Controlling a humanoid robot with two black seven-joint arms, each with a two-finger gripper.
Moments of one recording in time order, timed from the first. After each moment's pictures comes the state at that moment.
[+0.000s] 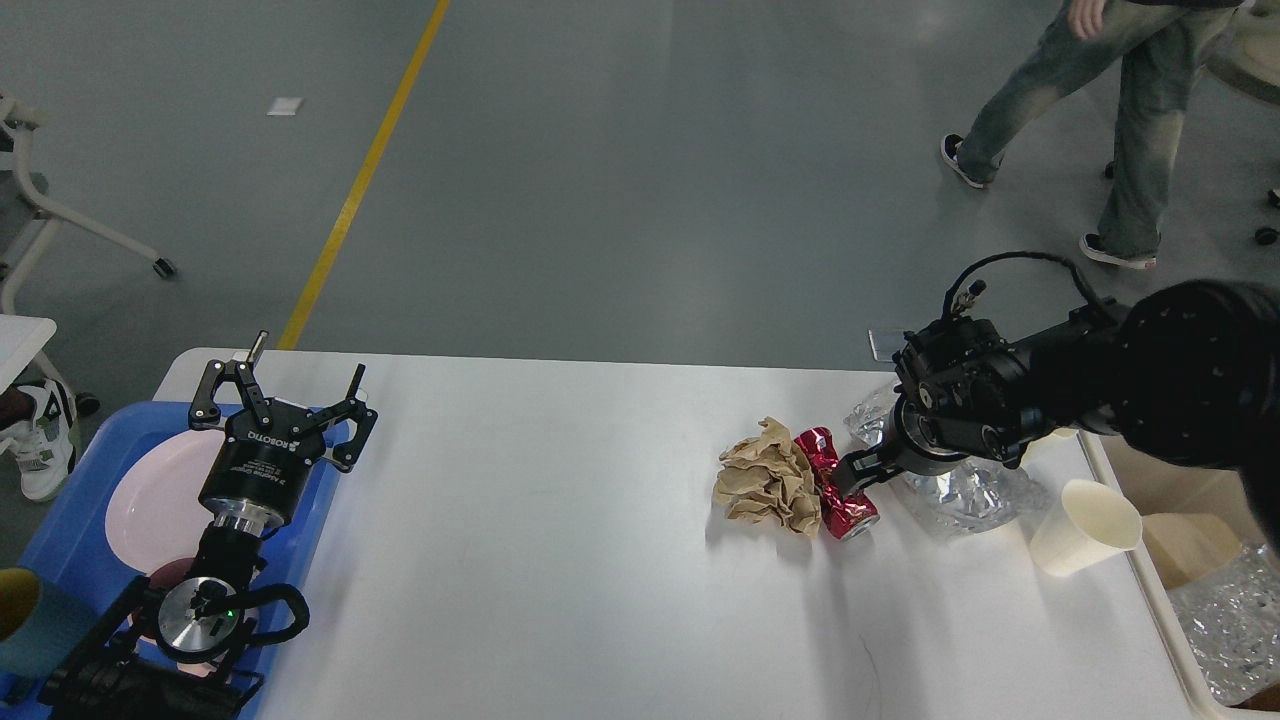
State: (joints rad) left arm -0.31 0.13 -1.42 -0.73 0.09 -0.67 -0.11; right arm 1.46 -0.02 -1.26 0.85 -0.48 0.39 0.01
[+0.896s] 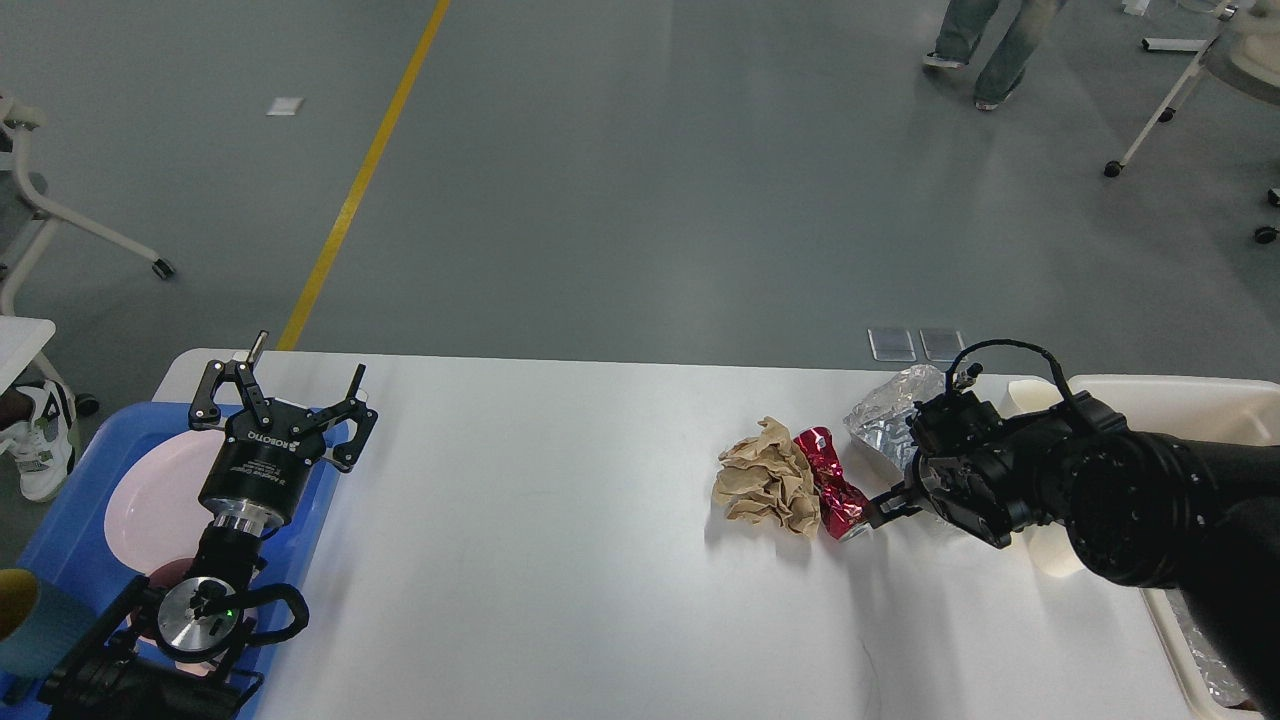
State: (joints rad) left arm -0.31 0.13 -1.42 -0.73 0.09 -0.67 -0.11; right arm 1.16 0.00 -1.28 0.54 -0.57 0.31 -0.03
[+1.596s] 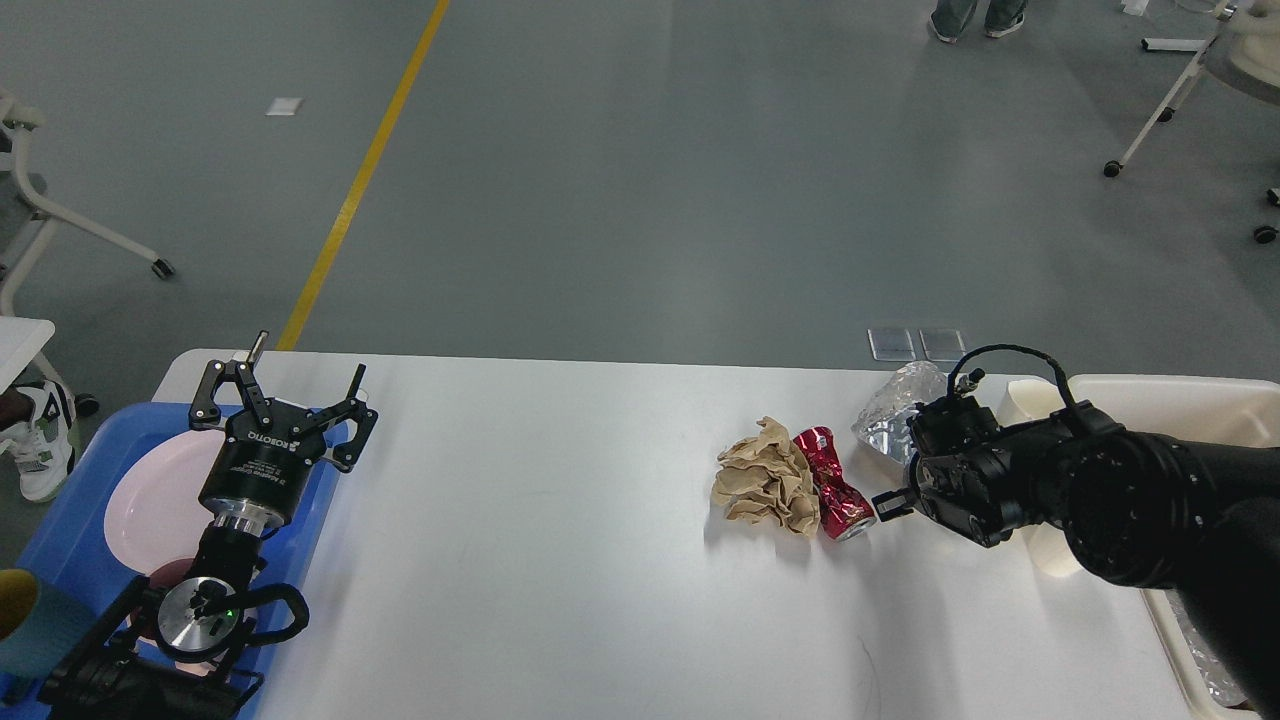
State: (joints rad) left arm -0.31 0.13 -1.42 -0.73 0.09 -0.67 -0.11; right arm 1.17 0.01 -1.26 0.56 -0.45 0.32 -0.10
